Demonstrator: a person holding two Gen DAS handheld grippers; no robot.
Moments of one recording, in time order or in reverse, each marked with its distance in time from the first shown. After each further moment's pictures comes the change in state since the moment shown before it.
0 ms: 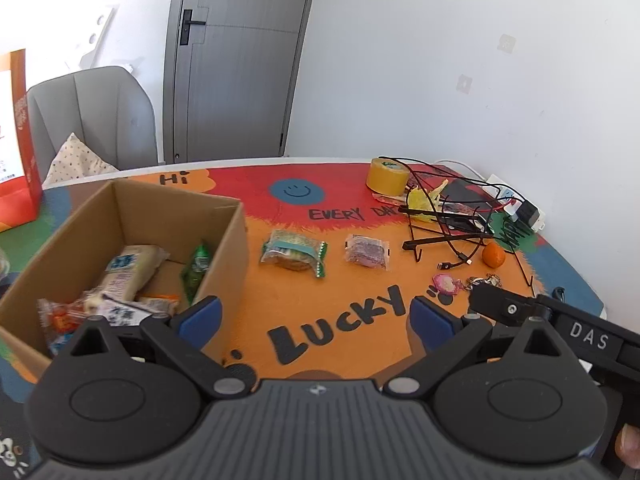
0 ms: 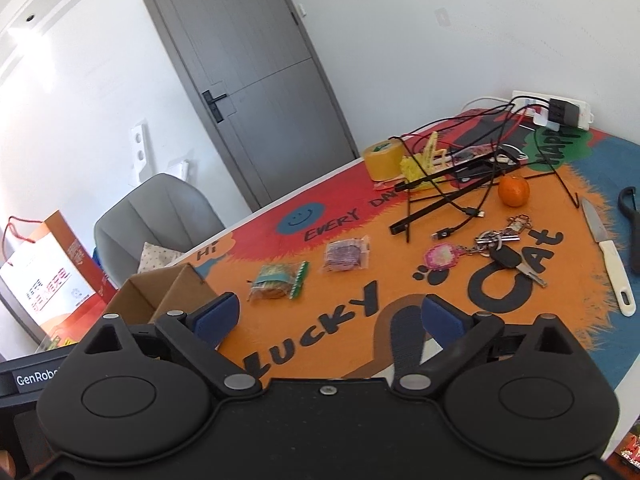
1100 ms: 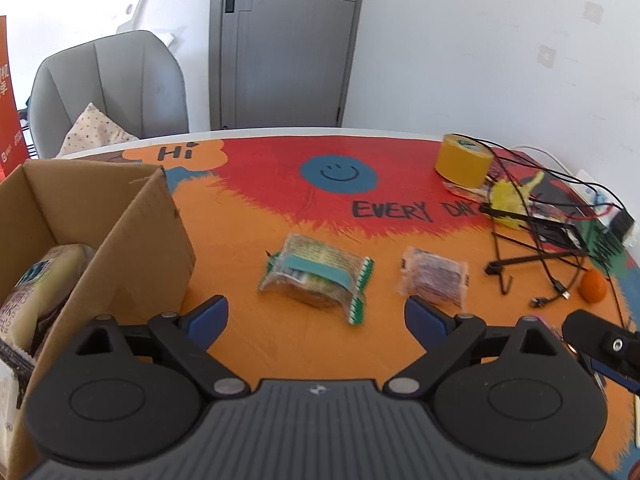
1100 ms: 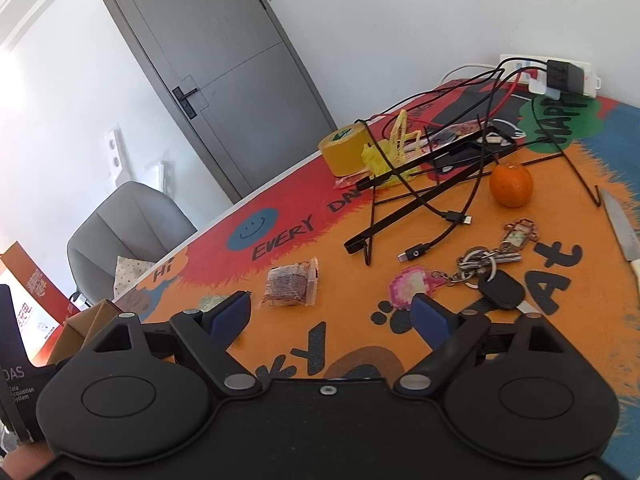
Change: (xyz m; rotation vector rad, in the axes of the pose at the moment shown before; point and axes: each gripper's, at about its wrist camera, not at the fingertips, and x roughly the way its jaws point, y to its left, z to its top) left arm 0.142 -0.007 0.025 -0.066 0.069 0.195; right arm 0.086 -0.056 0.031 0.073 0.067 0.004
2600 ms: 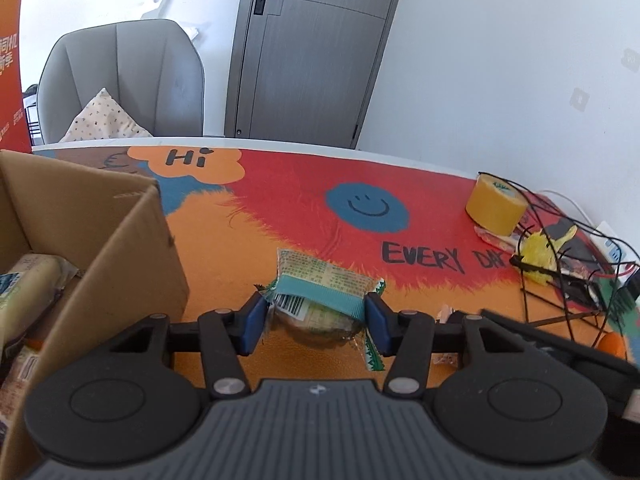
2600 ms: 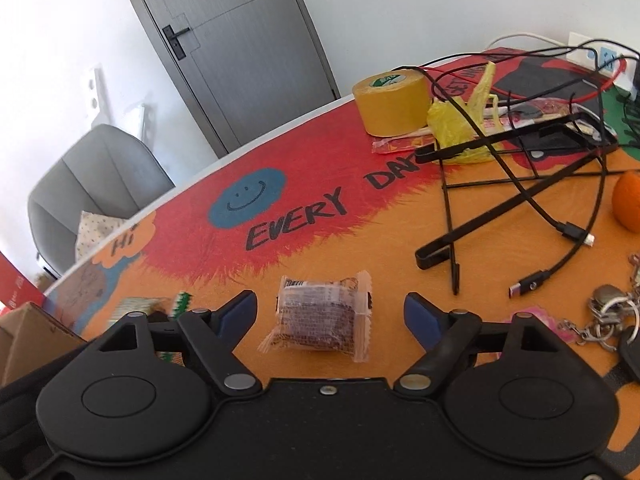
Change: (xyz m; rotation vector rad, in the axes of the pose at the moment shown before) left arm 0.033 0.024 0.023 -0.121 -0.042 -0.011; right arm 0.124 0.052 0.014 -0.105 0.141 -0.090
